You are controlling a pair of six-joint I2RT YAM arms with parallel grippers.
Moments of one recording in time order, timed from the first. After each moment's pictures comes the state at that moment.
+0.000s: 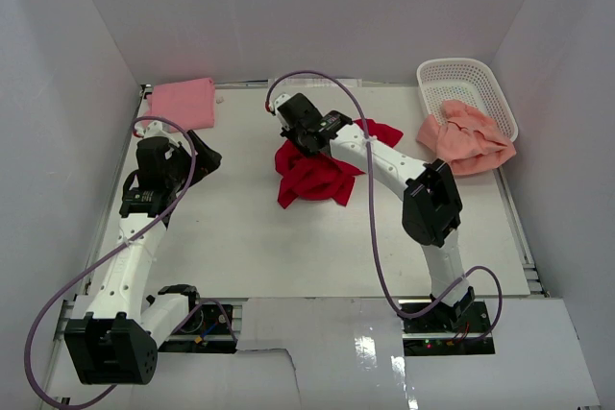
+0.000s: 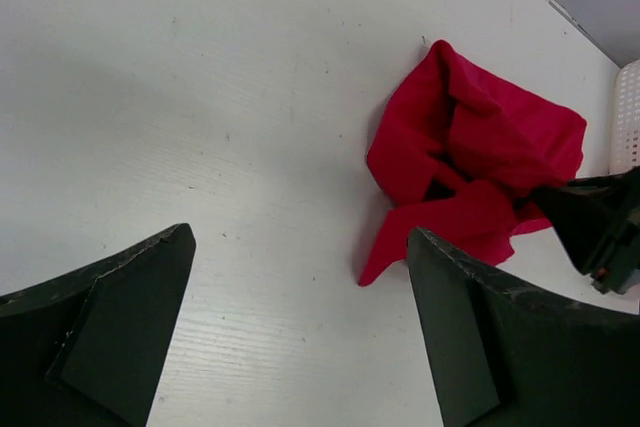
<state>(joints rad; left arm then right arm) -0.01 0.99 0.85 -0.37 0.08 -0.56 0.83 2.09 1.90 -0.70 0.32 -0.16</state>
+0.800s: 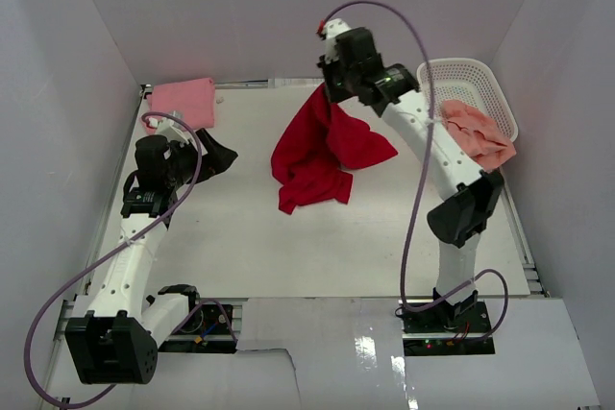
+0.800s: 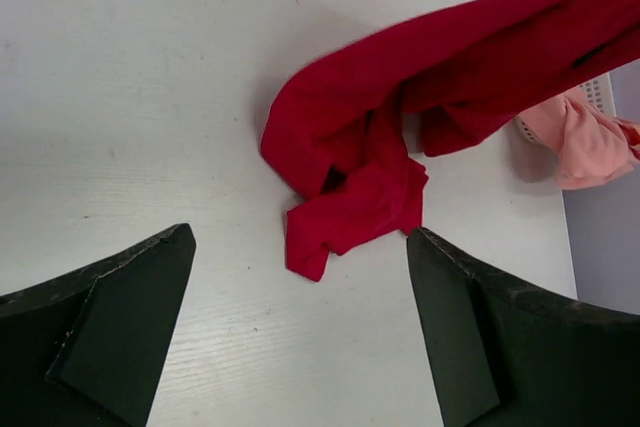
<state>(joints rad) 0.00 0.99 0.83 -0.26 0.35 -0.50 0.65 1.98 2.19 -0.79 0.07 0.02</state>
